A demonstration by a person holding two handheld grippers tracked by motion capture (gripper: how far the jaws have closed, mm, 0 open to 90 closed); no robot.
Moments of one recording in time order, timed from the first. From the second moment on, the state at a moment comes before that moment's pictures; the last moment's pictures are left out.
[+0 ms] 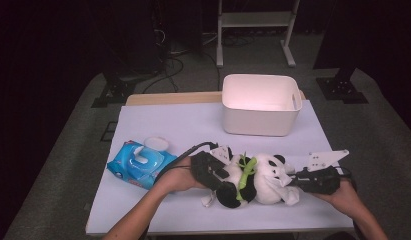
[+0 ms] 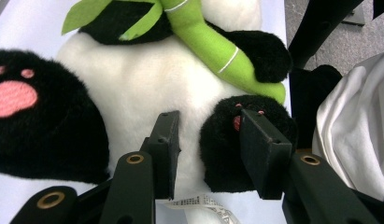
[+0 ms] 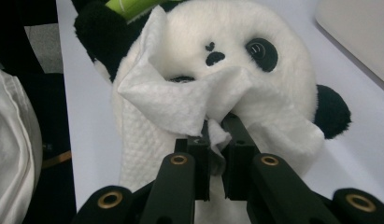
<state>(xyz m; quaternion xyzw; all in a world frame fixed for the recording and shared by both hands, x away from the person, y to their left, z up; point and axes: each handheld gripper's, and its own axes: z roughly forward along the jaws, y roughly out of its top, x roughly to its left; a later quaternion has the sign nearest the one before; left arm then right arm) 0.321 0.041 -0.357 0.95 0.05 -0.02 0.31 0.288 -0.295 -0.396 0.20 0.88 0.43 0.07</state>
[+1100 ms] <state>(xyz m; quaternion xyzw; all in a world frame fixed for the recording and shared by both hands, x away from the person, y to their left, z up) 0.319 0.037 -0.356 0.95 0.04 -0.01 0.30 0.292 -0.310 -0.406 0.21 0.88 0.43 0.05</state>
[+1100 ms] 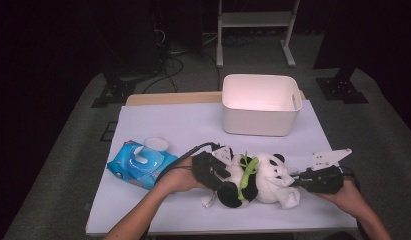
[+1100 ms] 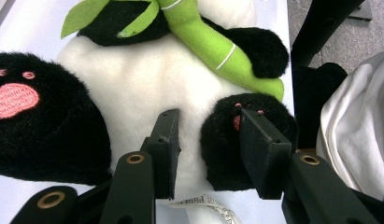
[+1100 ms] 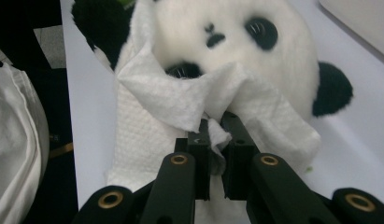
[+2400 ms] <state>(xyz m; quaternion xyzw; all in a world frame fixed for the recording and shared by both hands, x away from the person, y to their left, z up) 0.316 0.049 -0.338 0.94 0.06 0.01 0.34 0.337 -0.272 -0.368 0.17 0.89 0.41 0.06</state>
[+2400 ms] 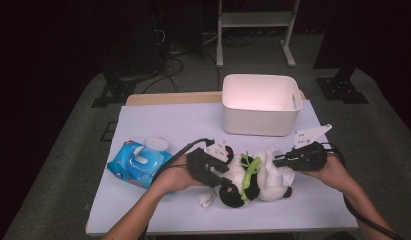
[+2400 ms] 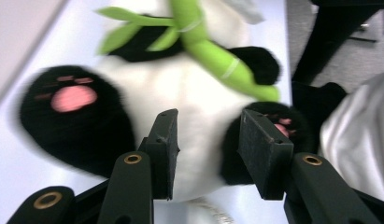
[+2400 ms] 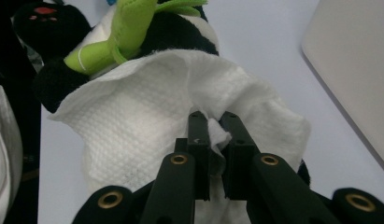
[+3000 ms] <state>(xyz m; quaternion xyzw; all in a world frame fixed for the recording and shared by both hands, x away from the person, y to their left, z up) 0.326 0.028 -0.360 0.96 0.05 0.07 0.27 0.326 -0.284 -0.369 0.17 0.90 0.40 0.06</state>
